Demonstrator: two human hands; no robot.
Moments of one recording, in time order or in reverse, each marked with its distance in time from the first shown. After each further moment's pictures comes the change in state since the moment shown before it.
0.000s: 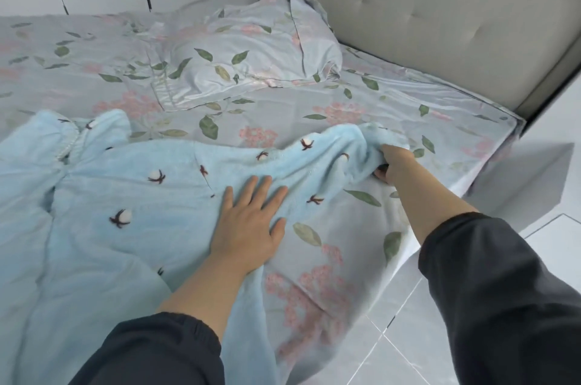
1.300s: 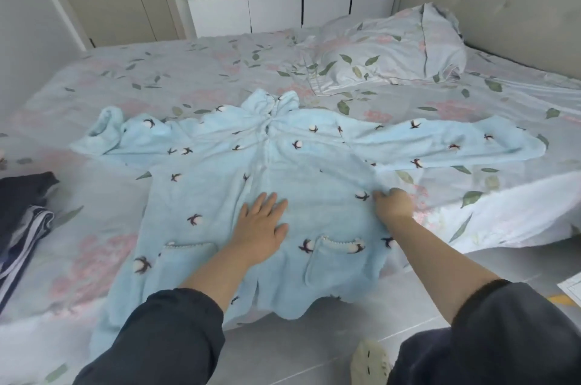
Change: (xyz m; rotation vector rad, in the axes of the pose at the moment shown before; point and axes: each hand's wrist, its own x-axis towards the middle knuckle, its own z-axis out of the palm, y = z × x) left_hand -0.285 -0.059 -0.092 -0.076 -0.278 -0.401; right_hand -0.274 0.182 -0.030 -0.852 -0.432 -0.568
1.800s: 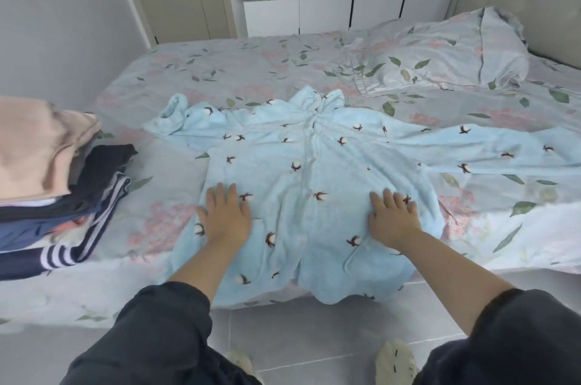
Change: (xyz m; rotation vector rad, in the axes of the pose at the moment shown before) left_hand -0.082 -0.078 -0.026 -0.105 0.300 -0.658; right_hand -0.044 -0.003 0.051 -0.916 -0.190 -0.517
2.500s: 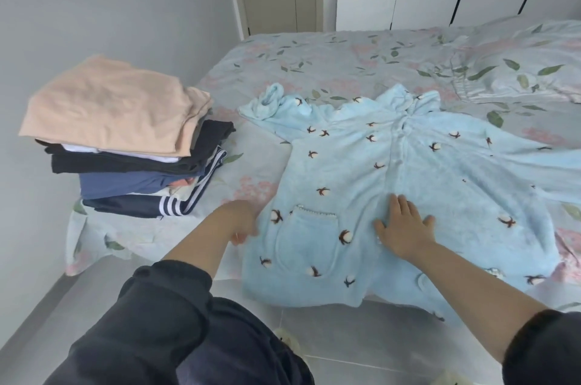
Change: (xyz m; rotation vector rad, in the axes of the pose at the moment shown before) left_hand -0.016 -0.117 -0.083 -0.024 -0.672 -0.229; right_hand -0.014 -0.129 -0.006 0.140 -0.038 -0.193
